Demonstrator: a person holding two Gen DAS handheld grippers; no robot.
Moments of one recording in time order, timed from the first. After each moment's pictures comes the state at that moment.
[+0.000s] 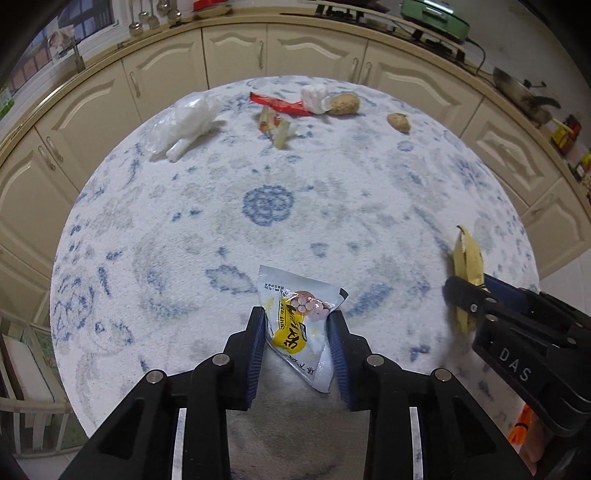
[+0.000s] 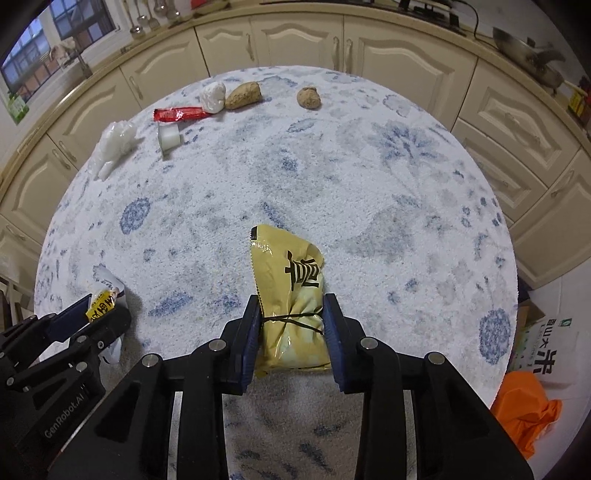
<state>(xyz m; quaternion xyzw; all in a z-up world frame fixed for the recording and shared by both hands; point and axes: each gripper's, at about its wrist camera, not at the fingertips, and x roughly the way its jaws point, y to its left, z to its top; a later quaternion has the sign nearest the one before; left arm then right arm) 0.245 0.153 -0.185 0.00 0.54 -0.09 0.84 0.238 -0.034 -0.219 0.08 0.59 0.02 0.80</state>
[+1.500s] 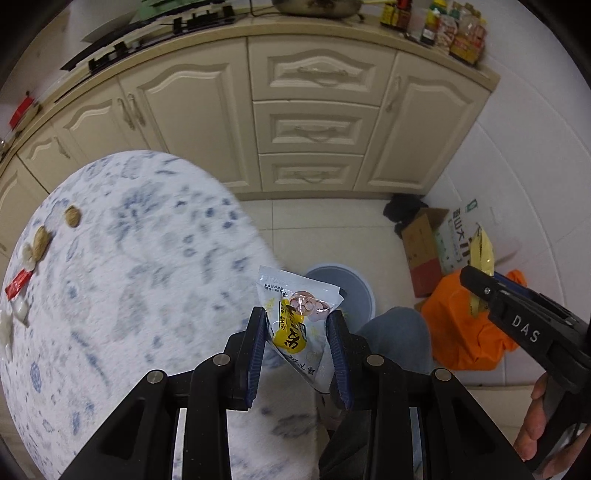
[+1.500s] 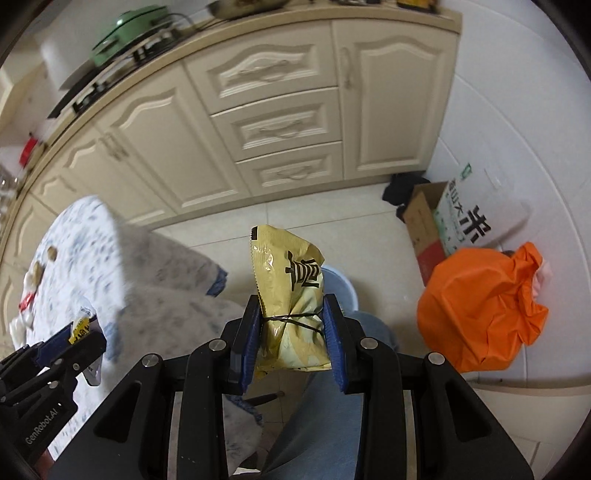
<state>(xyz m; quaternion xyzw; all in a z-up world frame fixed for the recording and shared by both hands) 0.228 -0.161 -0.179 0.19 0.52 -0.33 0.77 0.089 -0.338 -0.208 0.29 0.52 -0.29 0.75</state>
